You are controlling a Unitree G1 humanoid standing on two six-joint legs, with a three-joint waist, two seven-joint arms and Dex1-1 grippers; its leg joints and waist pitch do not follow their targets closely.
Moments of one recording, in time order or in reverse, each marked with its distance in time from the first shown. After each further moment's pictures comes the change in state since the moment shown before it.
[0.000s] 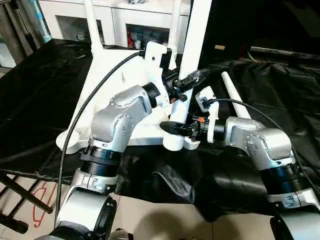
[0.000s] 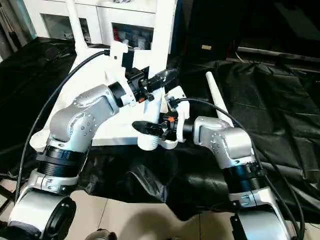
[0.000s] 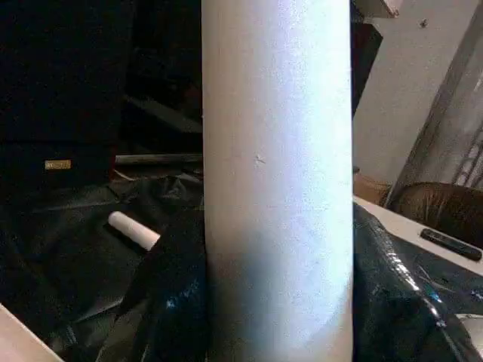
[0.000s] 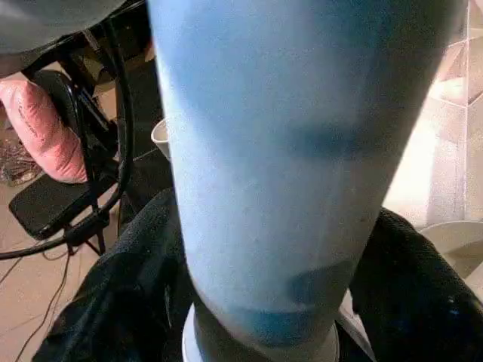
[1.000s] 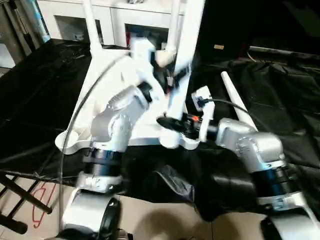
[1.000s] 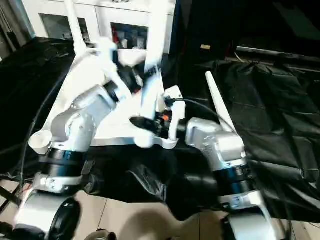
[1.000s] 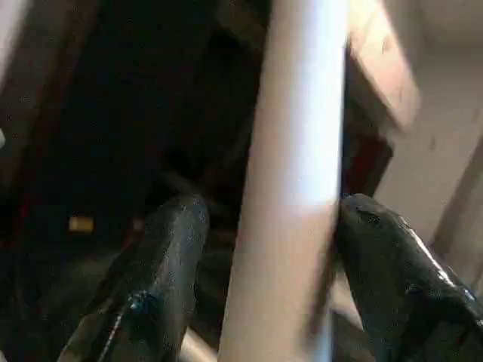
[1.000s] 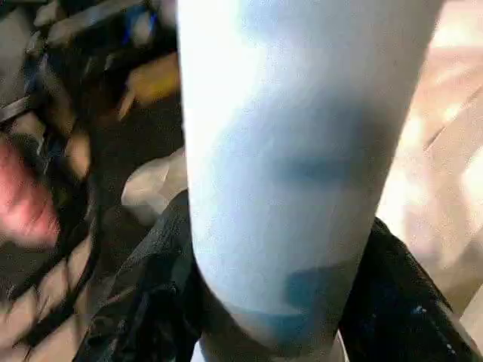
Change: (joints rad) left arm -0.033 -0.087 0.188 0.049 -0.110 -0.146 0.096; right arm 0.025 0.146 -0.092 0.014 -0.011 -0.119 -0.176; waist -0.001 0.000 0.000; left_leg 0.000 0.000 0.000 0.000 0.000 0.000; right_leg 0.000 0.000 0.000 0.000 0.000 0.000
